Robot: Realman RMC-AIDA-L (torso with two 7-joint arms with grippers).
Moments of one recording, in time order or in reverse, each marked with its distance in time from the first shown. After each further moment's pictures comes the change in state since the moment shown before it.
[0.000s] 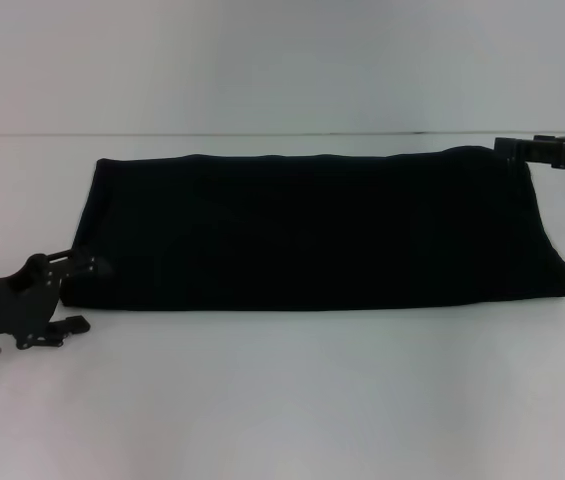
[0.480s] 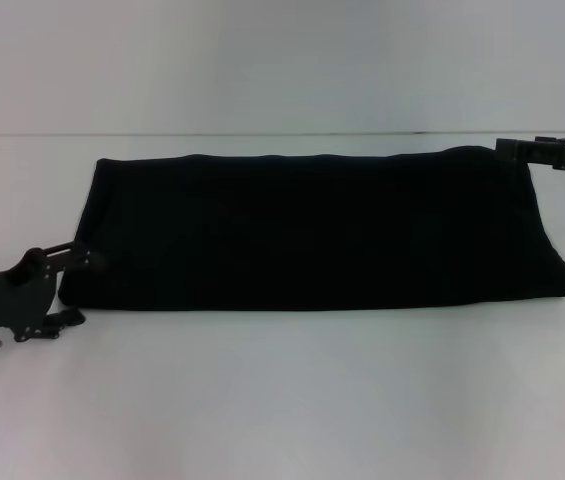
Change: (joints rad) left arm -0.002 -0.007 0.000 -0.001 -0.010 -0.053 0.010; right arm -0.003 0.000 0.004 0.000 0.000 -0.003 0.000
